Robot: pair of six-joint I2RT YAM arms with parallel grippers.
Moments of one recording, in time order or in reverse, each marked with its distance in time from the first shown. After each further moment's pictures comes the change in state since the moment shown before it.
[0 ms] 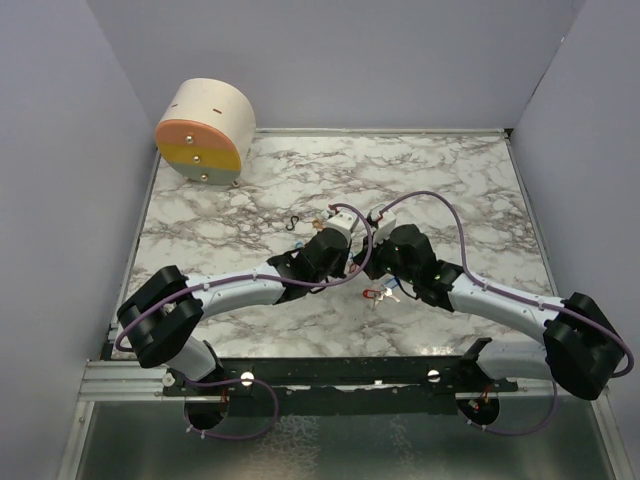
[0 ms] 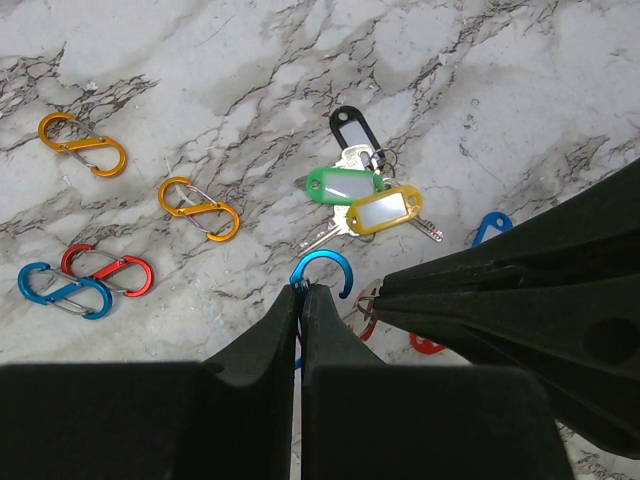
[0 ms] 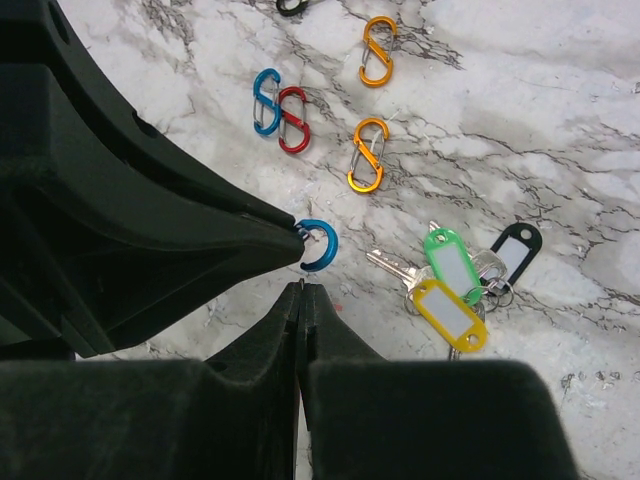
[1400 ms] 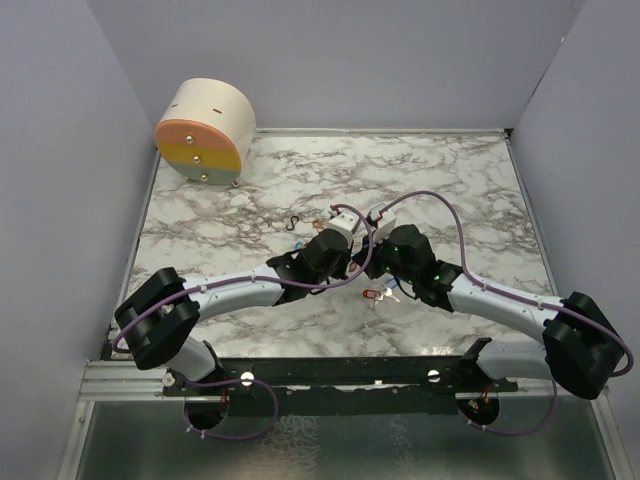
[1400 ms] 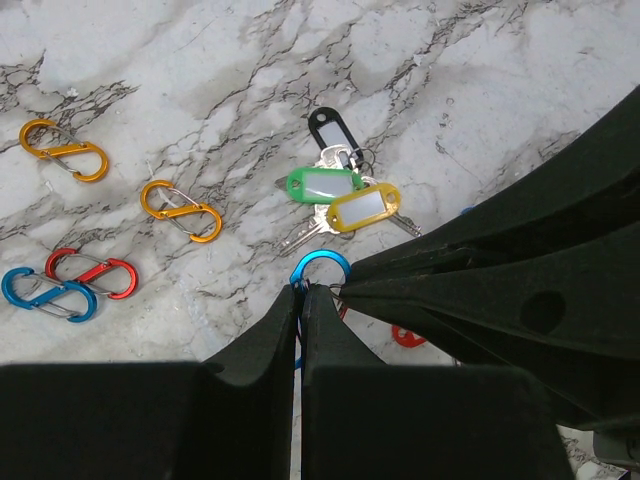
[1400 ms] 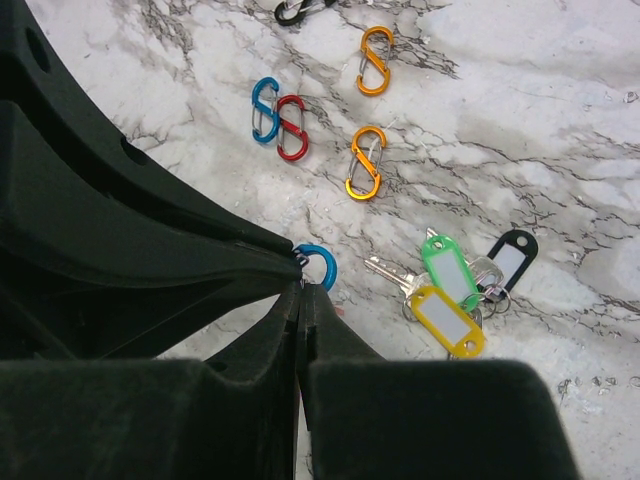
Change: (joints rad) left arm -0.013 -0.013 0.002 0.004 0.018 0.000; right arm 0.007 0.006 0.000 0.018 0.004 -0.004
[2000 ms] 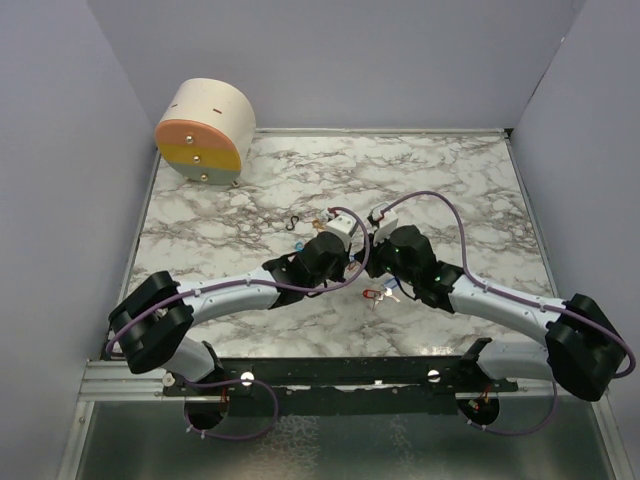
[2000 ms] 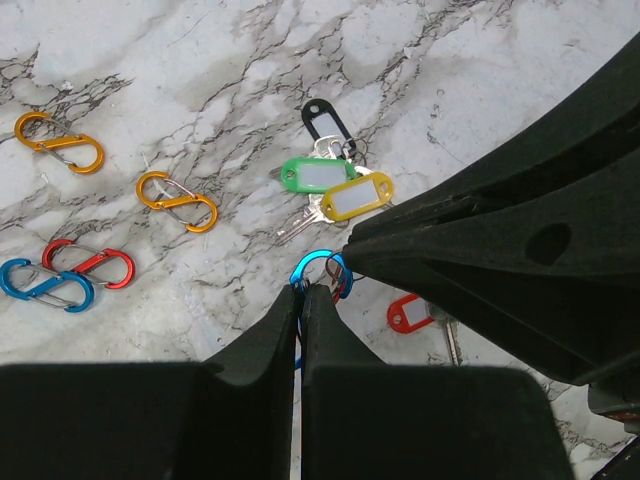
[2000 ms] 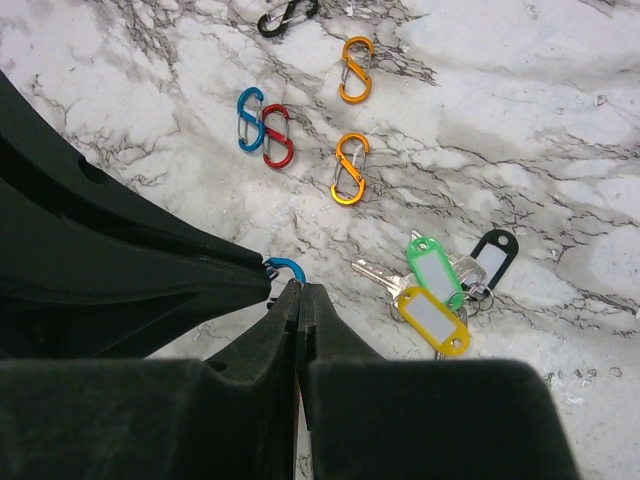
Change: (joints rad) left arm -0.006 -0.034 -0.032 0.010 0.011 0.000; right arm 0.004 -0.010 -0.004 -0.001 0.060 0.000
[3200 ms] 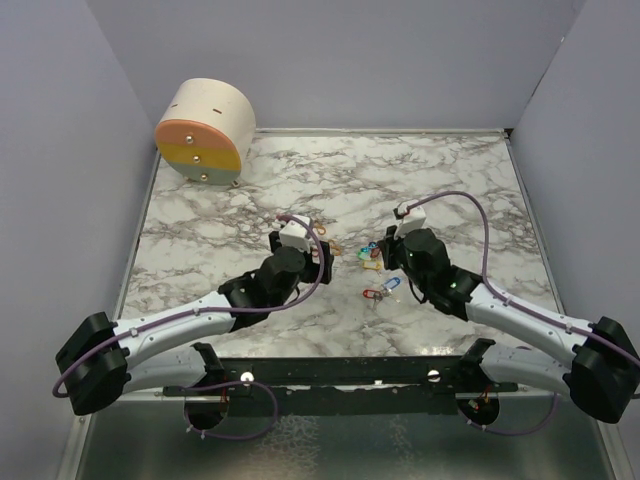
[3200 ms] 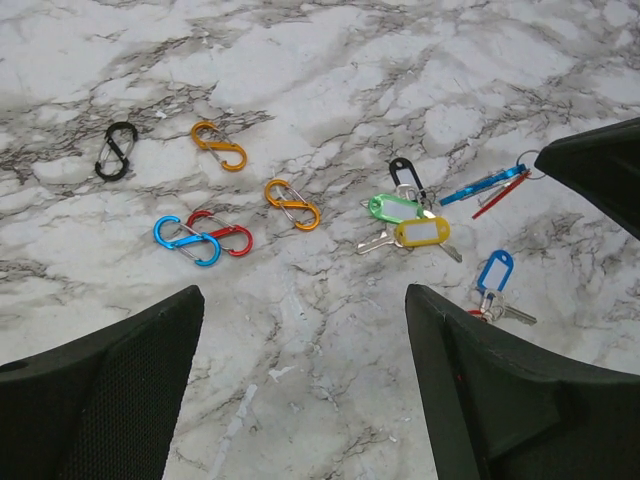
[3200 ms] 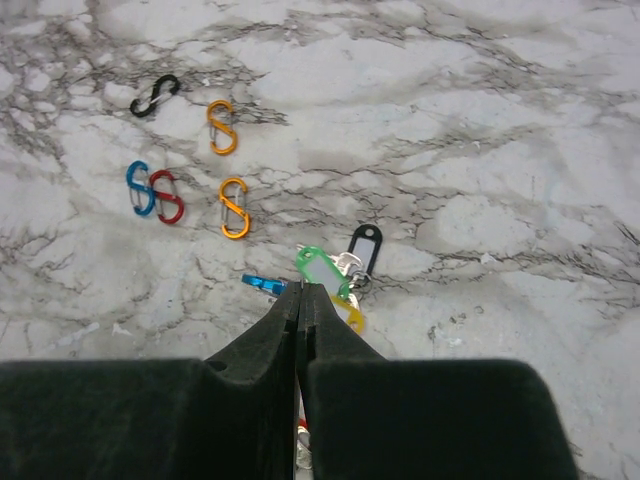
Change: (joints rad) left arm 0.000 -0.359 -0.204 -0.002 -0.211 -0.071; right arm 0.000 -0.157 -0.018 -0.078 0.282 0.056
